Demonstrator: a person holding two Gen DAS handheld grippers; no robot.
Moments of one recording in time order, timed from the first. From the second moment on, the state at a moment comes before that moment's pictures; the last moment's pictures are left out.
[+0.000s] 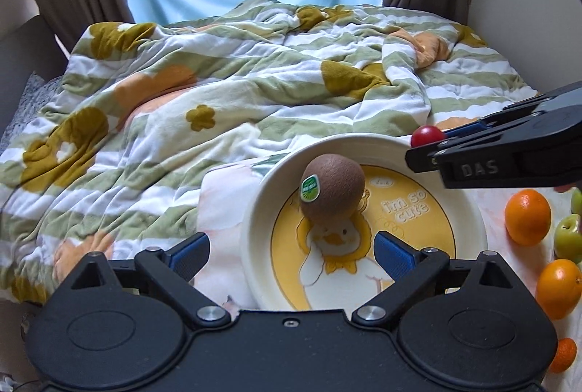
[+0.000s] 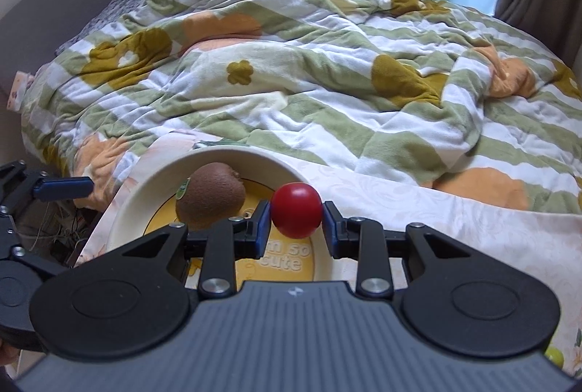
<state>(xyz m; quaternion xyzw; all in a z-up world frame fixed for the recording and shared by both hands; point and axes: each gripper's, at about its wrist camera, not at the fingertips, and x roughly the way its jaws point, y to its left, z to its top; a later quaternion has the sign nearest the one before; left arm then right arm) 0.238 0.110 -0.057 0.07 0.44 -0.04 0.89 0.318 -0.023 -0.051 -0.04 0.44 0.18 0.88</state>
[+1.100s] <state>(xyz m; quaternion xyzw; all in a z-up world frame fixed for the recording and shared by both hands) 0.179 0.125 -0.033 0.06 0.42 -0.03 0.91 0.281 -0.004 -0.058 -0.09 0.39 0.18 0.90</state>
